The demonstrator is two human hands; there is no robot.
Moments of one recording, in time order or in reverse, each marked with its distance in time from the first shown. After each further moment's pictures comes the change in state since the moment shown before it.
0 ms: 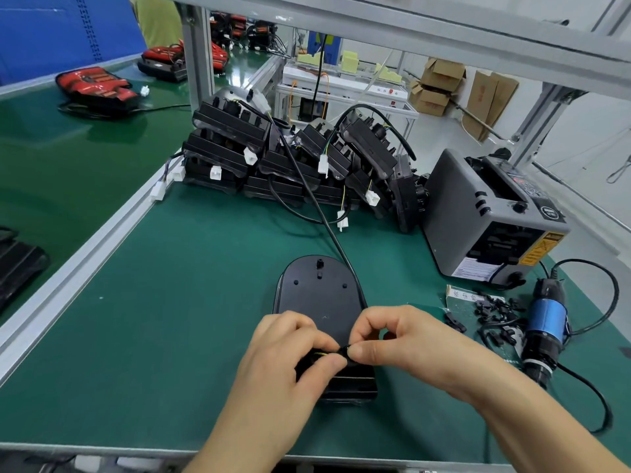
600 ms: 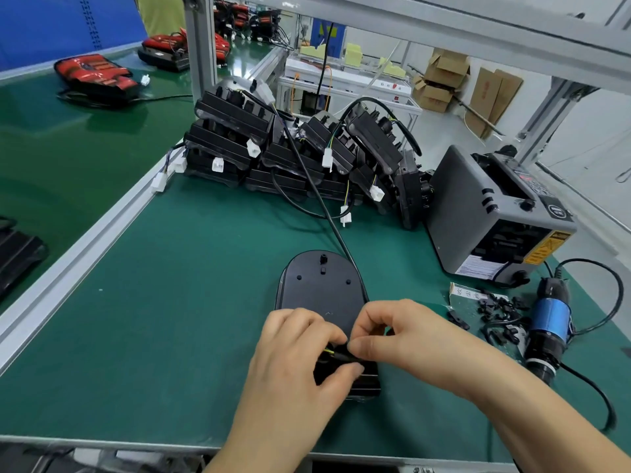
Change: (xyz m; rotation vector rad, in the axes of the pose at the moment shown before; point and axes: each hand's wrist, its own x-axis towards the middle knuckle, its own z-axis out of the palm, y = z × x) left_hand -0.002 0.001 0.014 0.162 0.124 0.088; right_hand 0.003 -0.009 0.003 -0.229 0.042 0.023
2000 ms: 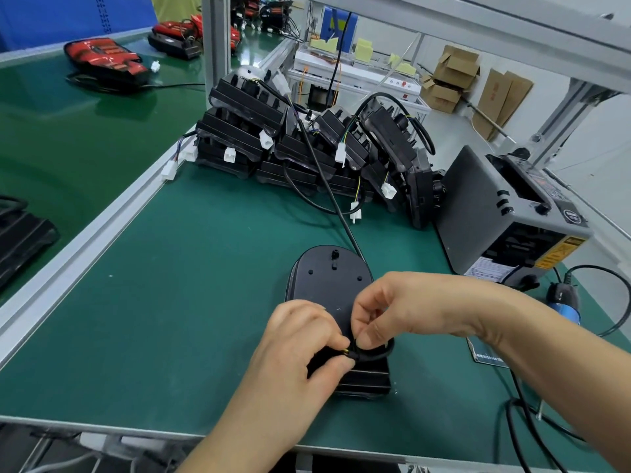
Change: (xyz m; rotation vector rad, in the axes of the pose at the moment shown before) left_hand 0.001 -0.015 -0.013 -0.242 -0.111 0.012; right_hand 0.038 -0.014 -0.025 -0.140 -0.381 0.045
